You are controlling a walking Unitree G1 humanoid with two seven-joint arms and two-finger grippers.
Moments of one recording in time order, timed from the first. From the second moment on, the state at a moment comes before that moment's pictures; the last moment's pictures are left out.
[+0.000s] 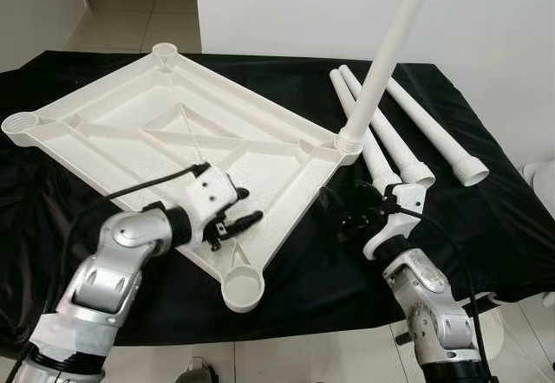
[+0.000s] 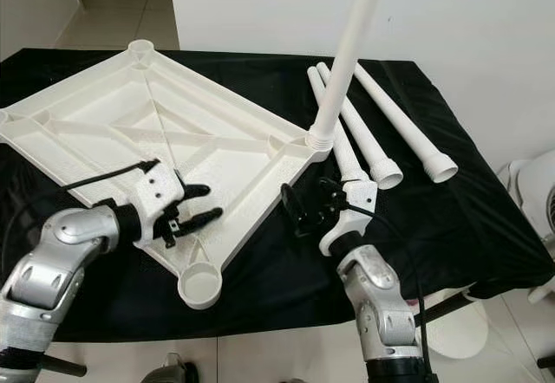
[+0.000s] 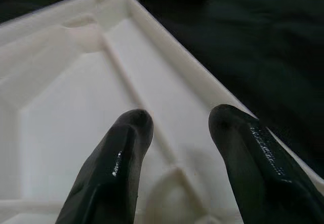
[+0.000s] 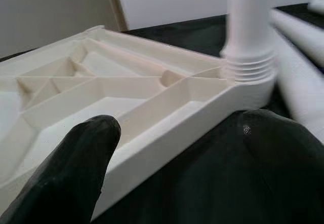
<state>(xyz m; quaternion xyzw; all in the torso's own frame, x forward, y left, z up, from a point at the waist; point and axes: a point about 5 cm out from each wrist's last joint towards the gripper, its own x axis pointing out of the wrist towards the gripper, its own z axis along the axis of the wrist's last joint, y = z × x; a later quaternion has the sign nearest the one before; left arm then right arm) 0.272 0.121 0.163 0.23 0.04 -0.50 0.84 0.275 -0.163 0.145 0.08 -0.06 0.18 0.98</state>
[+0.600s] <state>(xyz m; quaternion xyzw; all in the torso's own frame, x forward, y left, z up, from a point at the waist) 0.277 0.169 0.171 0.29 0.09 -0.50 0.81 0.275 -0.174 0.141 0.06 -0.05 0.17 0.98</state>
